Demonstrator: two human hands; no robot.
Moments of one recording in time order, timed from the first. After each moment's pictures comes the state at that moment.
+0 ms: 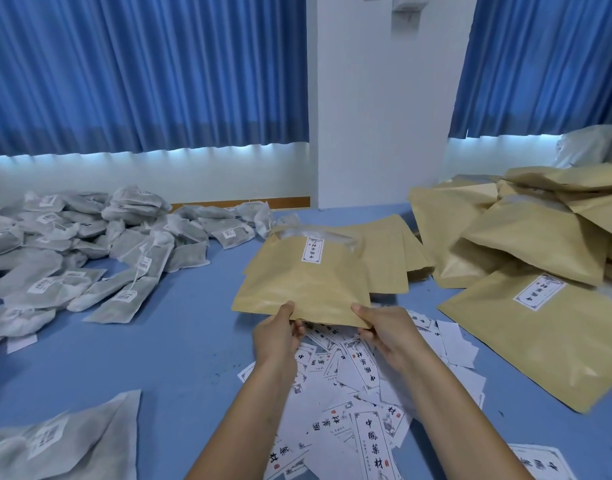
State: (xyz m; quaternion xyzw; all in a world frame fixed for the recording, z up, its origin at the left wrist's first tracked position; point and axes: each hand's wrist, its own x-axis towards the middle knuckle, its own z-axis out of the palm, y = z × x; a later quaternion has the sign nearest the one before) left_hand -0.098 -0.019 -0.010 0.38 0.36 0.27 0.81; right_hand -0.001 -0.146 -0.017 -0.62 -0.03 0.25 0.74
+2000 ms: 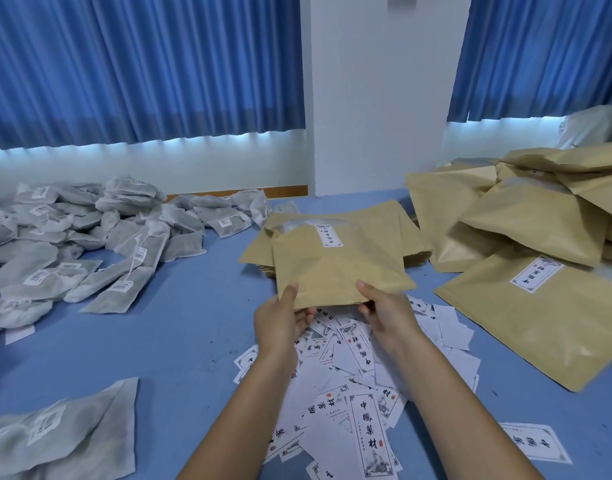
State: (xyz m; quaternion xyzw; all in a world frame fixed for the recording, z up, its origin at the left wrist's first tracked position) left_hand -0.098 -0.031 -0.008 0.46 0.34 0.27 0.77; right_hand -0.002 -0.143 -0.019 -0.50 0.01 0.22 0.84
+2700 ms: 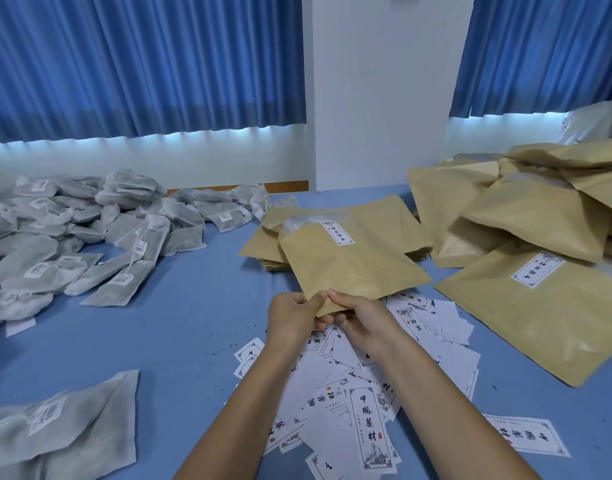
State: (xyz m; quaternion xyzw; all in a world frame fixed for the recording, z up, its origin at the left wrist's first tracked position) left_hand -0.099 -0.040 -0.007 0.67 0.31 0.18 0.65; right_hand -0.021 -0.128 -0.025 -0.48 -0.04 0.34 0.81
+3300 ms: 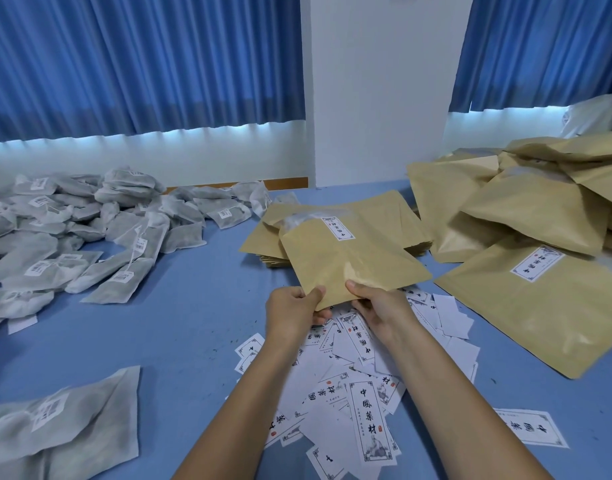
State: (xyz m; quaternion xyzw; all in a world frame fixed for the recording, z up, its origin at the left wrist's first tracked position) left_hand -0.099 -0.037 -0.007 0.66 0.31 0.20 0.65; right_hand -0.002 -0.141 -0.027 -0.51 0.03 0.25 0.83
